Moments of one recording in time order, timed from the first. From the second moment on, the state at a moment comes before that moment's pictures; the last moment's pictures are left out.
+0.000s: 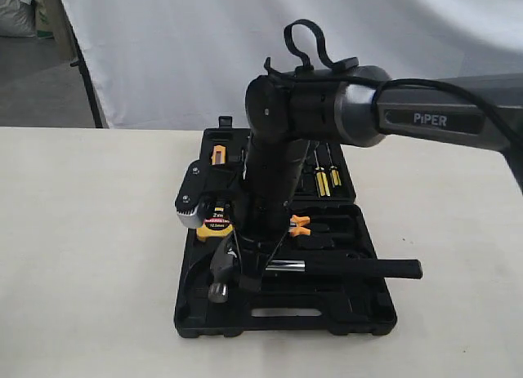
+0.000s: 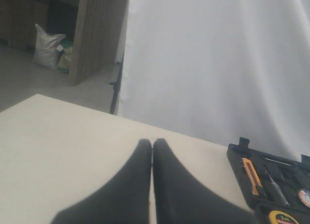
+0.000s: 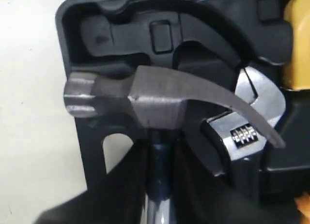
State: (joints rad) left arm 0.13 0.00 -0.01 0.02 0.10 -0.31; right arm 0.81 2.09 -1.62 0.13 1.07 -0.86
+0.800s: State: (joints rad) left arm 0.13 0.00 -0.01 0.02 0.10 -0.31; right arm 0.87 2.16 -1.60 0.18 0.92 -0.97
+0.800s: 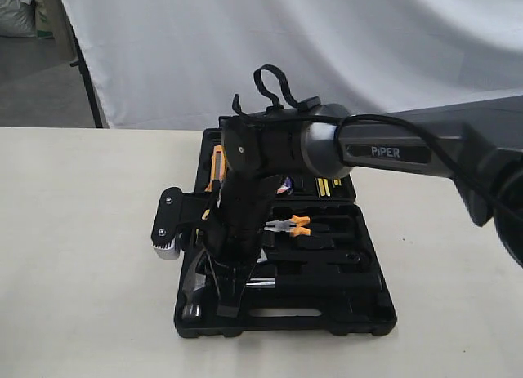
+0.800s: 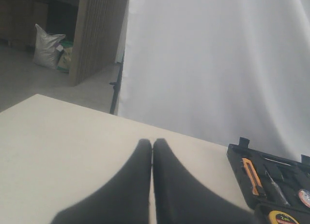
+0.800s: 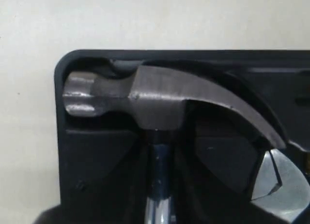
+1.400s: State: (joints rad) left arm 0.13 0.00 -0.01 0.02 0.10 -0.31; right arm 0.88 2.16 -1.60 0.14 0.93 -0.96
